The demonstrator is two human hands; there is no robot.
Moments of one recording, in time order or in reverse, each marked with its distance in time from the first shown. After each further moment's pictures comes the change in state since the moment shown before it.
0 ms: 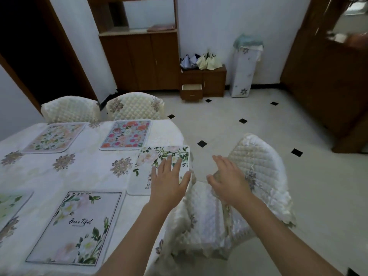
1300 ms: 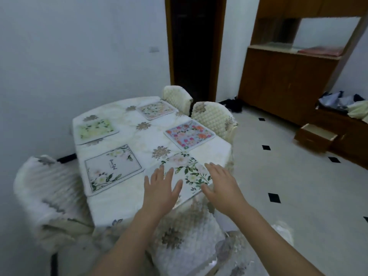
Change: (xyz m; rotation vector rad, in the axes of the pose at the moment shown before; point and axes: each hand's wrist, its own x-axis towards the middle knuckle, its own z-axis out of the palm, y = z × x) left_hand 0.089 0.151 0.045 0.055 0.243 -0.897; right_hand 0.224 0.101 -0.070 0.033 -0.386 -0.895
